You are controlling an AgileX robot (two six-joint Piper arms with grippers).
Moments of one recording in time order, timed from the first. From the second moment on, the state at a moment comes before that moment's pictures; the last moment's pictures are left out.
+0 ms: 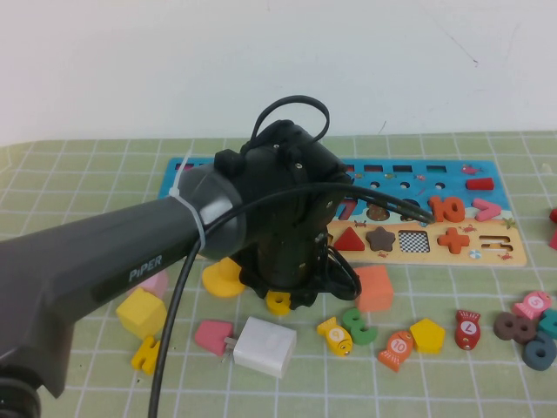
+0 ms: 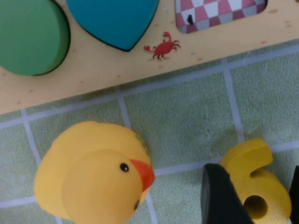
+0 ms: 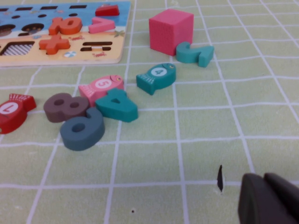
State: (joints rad) right arm -0.05 -0.01 0.02 0.07 0.41 -0.06; left arm -0.75 1.96 -1.63 0.23 1.13 -0.56
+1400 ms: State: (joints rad) right arm -0.05 -0.01 0.02 0.07 0.41 -0.06; left arm -0.67 2.10 -1.80 0.46 0.71 -0.63
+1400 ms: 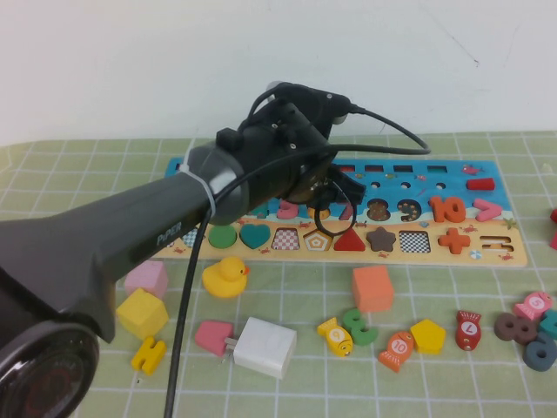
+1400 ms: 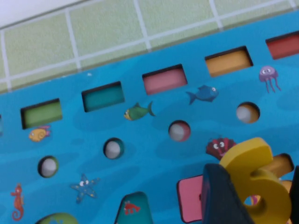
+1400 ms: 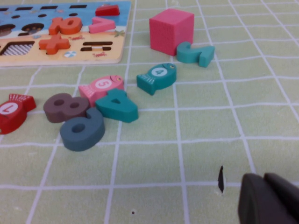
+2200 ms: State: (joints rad) right arm -0.05 -0.01 0.02 0.07 0.41 -0.06; left arm -0.67 2.12 -1.80 0.32 0.69 -0.57
